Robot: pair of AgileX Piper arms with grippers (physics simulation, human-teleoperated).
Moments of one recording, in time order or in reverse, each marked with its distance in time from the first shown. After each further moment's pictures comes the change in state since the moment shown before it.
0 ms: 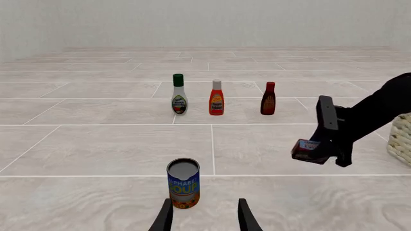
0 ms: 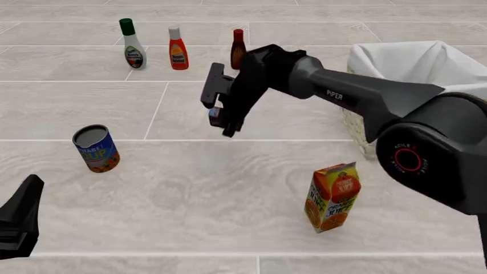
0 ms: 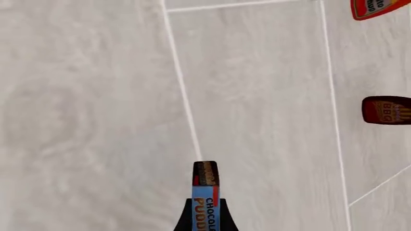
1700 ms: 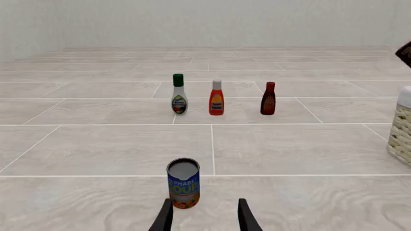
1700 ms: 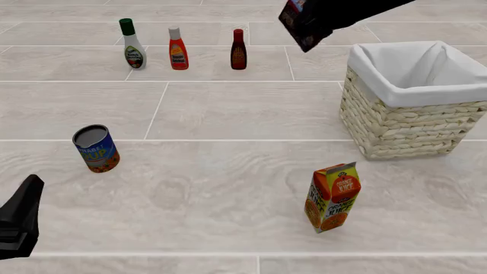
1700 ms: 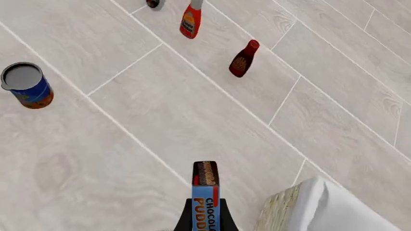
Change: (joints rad) left arm 0.000 0.000 0.000 0.000 0.000; right arm -0.174 -0.705 0.352 -0.063 0.456
